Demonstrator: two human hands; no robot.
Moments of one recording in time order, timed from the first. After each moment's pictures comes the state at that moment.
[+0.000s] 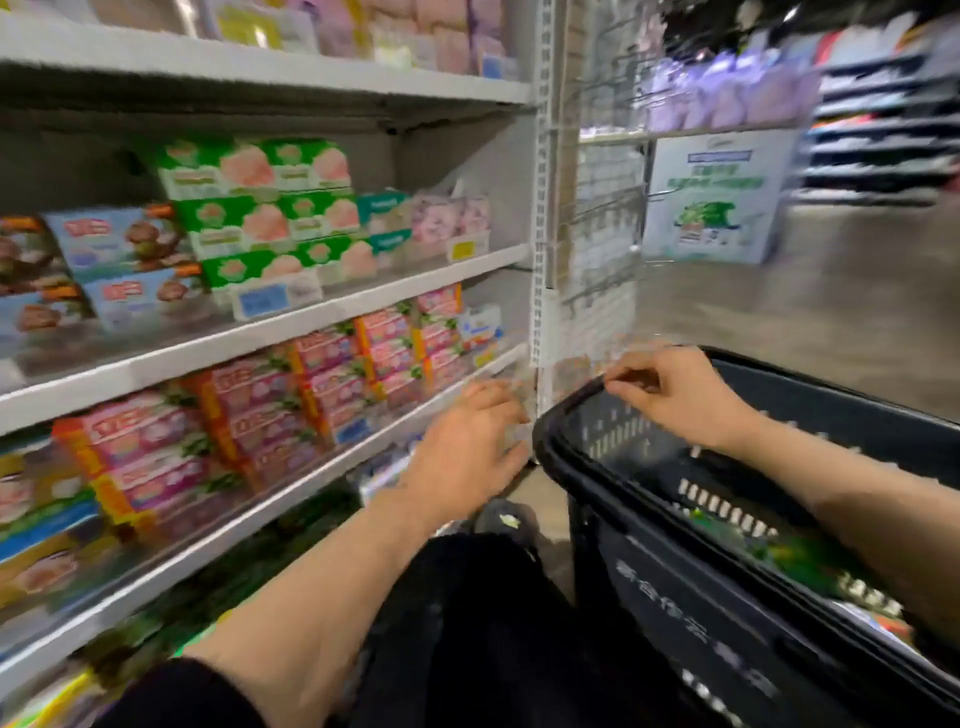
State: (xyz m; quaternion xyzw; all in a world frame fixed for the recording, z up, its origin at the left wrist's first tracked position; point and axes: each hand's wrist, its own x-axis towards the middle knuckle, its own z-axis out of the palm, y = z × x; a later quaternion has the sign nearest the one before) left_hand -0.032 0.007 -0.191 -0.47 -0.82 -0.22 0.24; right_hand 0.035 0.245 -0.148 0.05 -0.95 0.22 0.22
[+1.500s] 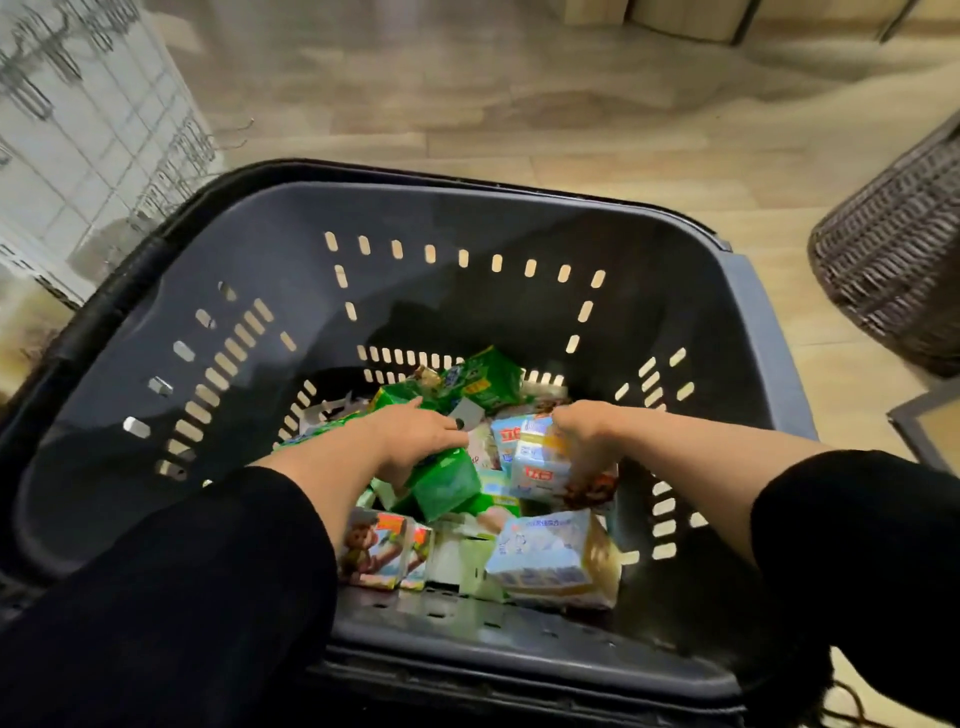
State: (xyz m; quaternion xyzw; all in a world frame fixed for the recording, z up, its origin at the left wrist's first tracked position) left_hand -0.064 0.370 -0.391 -0.78 -0.53 0.26 -0.21; right_hand 0.143 0.464 -0.347 -0.33 -0.87 0.14 -0.35
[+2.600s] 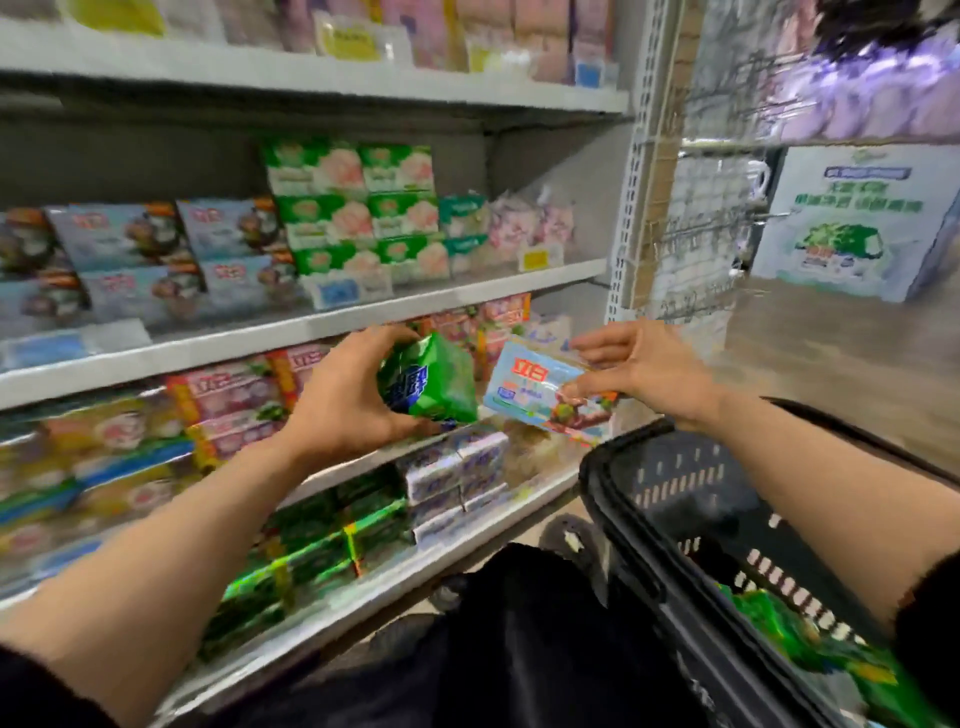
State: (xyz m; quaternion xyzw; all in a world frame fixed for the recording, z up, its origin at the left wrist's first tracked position) left_hand -0.025 -0.100 -0.115 -0.25 -0.90 -0.24 0.27; right_hand -0.035 0.199 -0.097 0.11 -0.84 0.53 0.06
